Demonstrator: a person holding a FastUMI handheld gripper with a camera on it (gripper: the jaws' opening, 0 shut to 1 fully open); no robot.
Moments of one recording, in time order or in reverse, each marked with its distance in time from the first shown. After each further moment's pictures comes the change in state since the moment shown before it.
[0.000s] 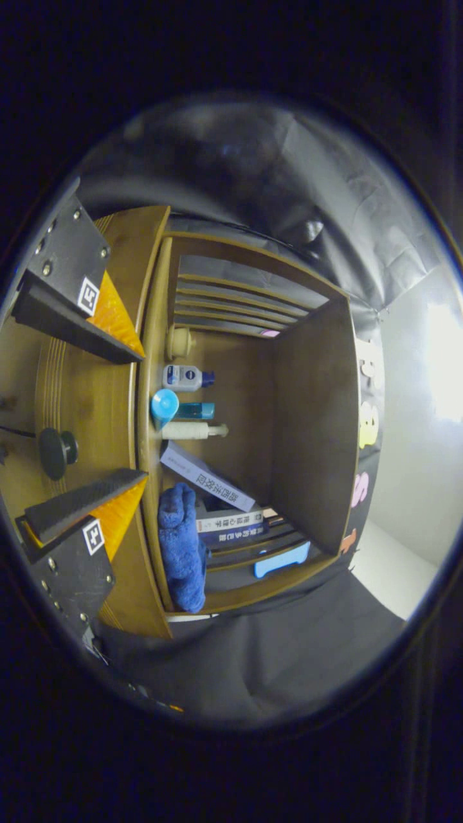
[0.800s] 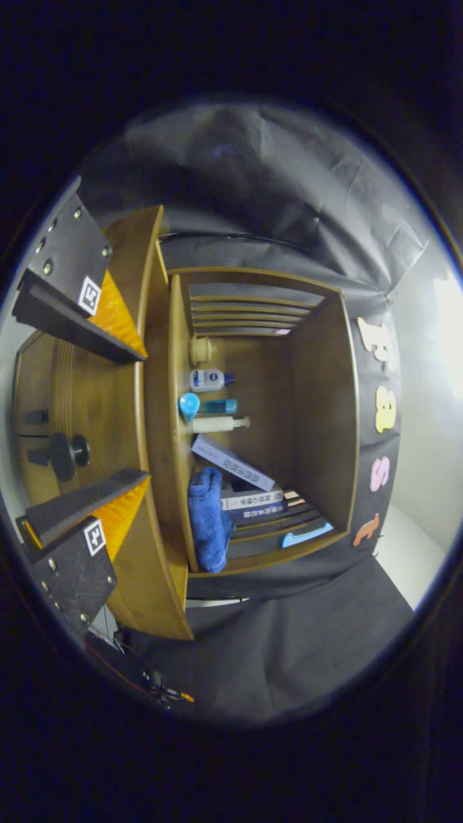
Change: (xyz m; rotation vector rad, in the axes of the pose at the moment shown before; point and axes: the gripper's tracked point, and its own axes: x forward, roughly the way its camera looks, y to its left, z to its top) arm -0.072 -0.009 0.025 0.088 0.124 -0.040
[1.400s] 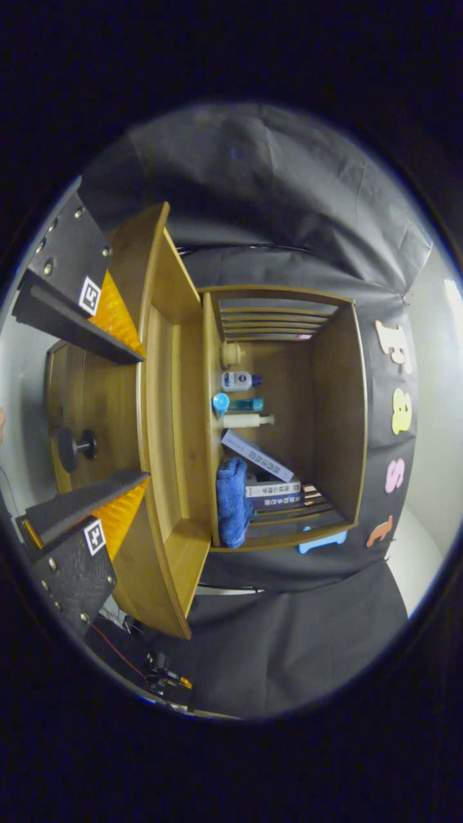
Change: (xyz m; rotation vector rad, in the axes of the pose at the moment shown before) arm -0.101 -0.011 -0.004 -0.015 0.179 -0.009
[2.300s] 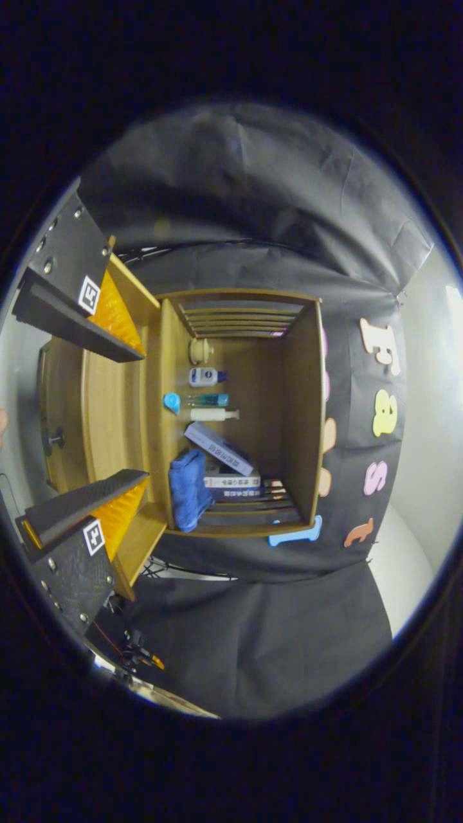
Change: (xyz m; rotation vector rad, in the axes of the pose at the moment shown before) arm -0.026 0.001 0.088 -0.040 -0.001 -0.071
